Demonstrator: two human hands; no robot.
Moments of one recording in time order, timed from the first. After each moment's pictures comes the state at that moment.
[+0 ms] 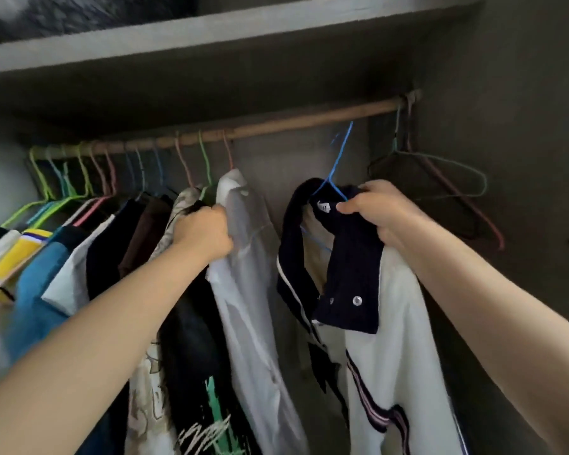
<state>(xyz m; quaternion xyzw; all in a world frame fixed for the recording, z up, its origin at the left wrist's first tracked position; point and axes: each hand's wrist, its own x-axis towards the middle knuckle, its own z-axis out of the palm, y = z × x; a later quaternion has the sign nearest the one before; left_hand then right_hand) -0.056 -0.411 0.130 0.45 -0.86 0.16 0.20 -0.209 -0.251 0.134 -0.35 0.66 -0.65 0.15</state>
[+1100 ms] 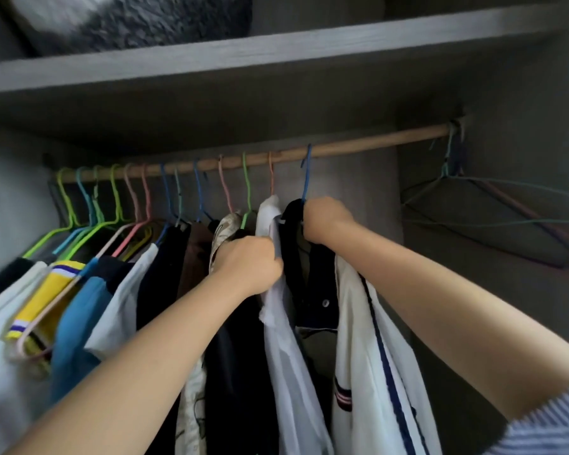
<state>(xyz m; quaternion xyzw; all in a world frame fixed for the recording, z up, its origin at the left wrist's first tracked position) -0.030 -0.457 0.136 0.34 -0.90 0.16 0.20 -0.144 -0.410 0.165 -0.46 0.85 -0.19 -0.18</state>
